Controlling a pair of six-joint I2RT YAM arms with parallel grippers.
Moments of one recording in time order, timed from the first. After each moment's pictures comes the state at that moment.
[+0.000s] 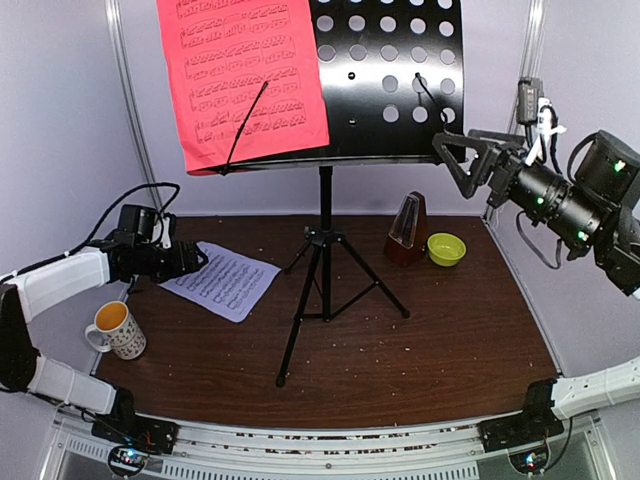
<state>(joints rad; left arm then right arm) -0.19 1.26 0.85 -0.30 0.18 -0.39 1.01 0.94 1.29 -0.14 0.30 0.11</state>
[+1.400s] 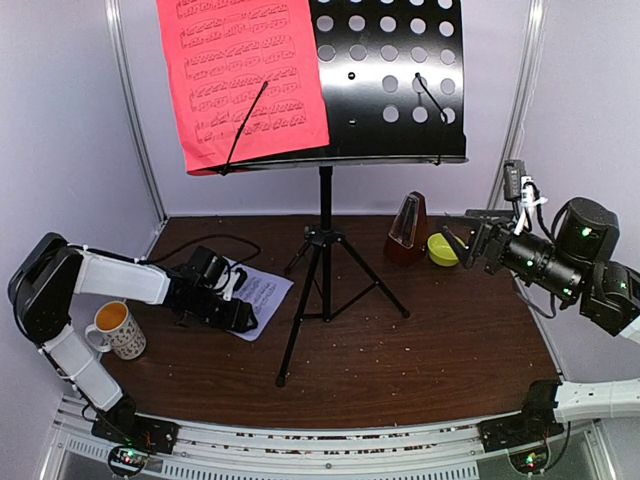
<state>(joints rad) -0.54 1.62 0.77 -0.19 0.18 -0.32 0.90 0.72 0.91 -0.22 0.19 0.32</state>
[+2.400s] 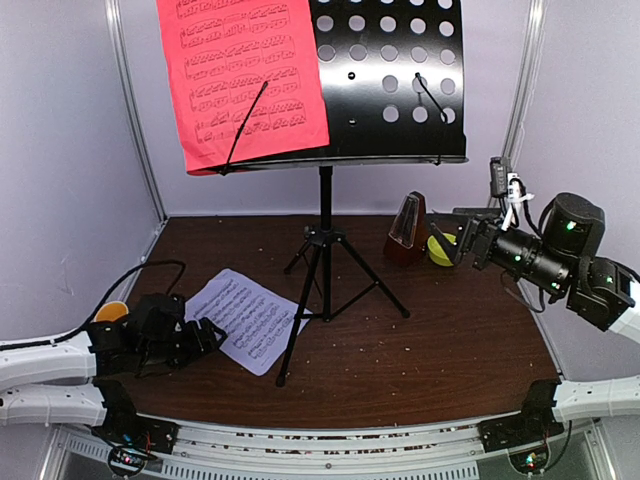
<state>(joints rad) -0.77 0.84 0.33 -0.27 -0.16 -1.08 0.87 0.78 0.90 -0.15 0.12 0.34</state>
